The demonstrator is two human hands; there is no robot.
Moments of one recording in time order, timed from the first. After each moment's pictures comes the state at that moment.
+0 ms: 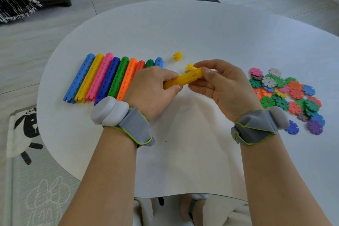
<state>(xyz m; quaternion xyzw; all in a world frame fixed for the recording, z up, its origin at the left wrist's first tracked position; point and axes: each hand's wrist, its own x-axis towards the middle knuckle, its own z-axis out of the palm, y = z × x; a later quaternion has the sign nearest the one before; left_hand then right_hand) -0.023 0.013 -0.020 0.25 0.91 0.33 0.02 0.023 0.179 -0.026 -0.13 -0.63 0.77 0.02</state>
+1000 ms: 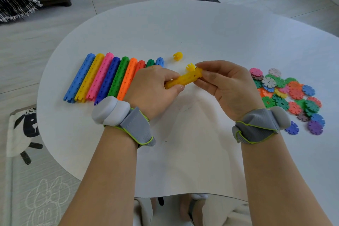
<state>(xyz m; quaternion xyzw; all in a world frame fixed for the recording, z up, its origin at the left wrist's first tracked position) -0.023 0.014 -0.020 0.25 0.91 0.33 0.01 0.023 0.182 -0.028 -0.13 -0.62 0.77 0.07</state>
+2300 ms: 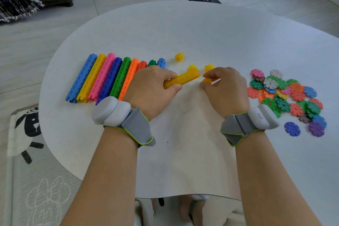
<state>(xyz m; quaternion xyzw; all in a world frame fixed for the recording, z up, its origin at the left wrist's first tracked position) -0.025 0.011 -0.020 0.25 0.92 0.29 -0.01 0.013 0.180 -0.044 -0.20 -0.93 0.31 0.09</state>
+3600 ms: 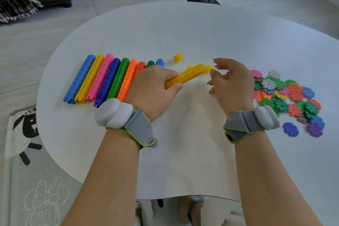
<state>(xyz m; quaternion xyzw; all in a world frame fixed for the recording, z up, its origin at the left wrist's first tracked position) -0.025 0.016 -0.022 0.26 0.92 0.29 -0.03 0.010 0.185 -0.043 -0.25 -0.83 0.46 0.21</state>
